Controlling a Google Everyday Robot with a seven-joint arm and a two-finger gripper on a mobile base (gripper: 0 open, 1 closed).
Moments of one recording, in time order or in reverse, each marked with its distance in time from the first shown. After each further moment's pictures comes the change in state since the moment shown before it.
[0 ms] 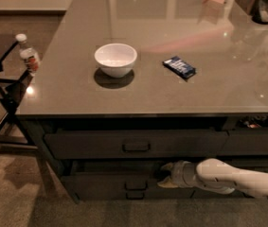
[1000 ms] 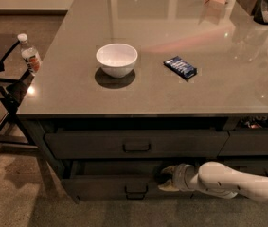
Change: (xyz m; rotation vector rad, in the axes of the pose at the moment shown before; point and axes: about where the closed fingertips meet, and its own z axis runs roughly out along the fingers) arm 0.005 0.015 -0.008 -0.010 0.004 0.021
